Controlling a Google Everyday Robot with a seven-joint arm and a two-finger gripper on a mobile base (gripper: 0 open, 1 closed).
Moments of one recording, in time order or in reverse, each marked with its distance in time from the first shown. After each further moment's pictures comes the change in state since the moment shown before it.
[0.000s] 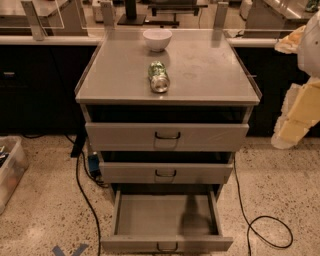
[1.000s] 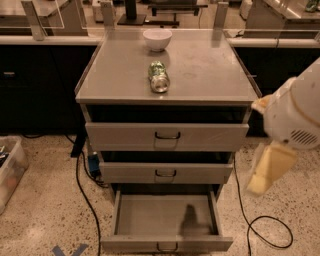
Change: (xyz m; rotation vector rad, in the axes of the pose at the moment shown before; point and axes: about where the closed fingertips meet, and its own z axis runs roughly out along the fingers) arm 0.013 0.062 0.087 -0.115 -0.010 0.067
